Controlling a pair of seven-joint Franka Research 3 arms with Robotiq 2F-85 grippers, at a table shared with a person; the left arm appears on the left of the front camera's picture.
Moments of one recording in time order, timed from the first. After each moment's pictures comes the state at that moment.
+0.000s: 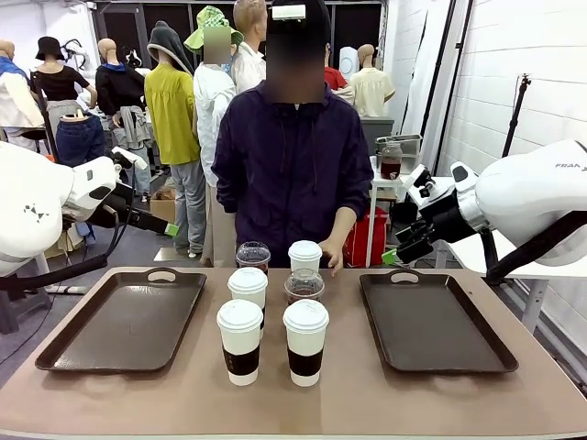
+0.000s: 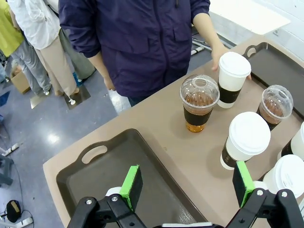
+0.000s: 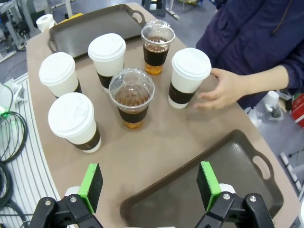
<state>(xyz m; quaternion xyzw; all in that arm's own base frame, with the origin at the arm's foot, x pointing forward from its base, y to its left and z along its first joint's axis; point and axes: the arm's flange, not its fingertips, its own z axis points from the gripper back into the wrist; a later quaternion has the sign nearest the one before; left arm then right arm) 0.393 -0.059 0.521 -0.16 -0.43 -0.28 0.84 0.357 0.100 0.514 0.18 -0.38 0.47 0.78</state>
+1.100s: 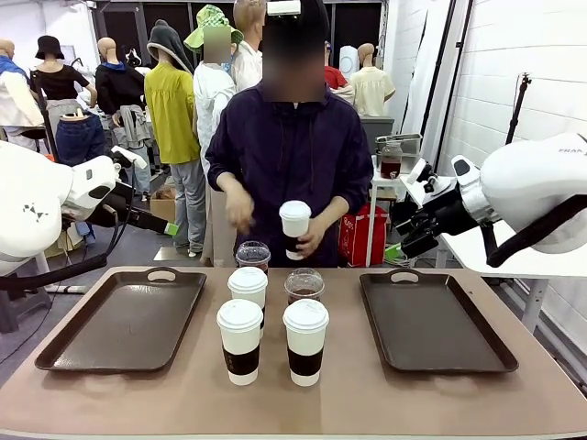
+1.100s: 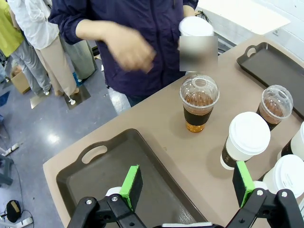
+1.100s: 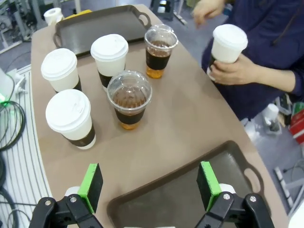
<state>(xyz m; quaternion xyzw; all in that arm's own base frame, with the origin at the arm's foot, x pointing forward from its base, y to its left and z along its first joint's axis) 0.393 -0.059 0.522 -0.16 -0.43 -0.28 0.84 0.377 0.090 0.521 0.18 -0.39 0.51 0.75</state>
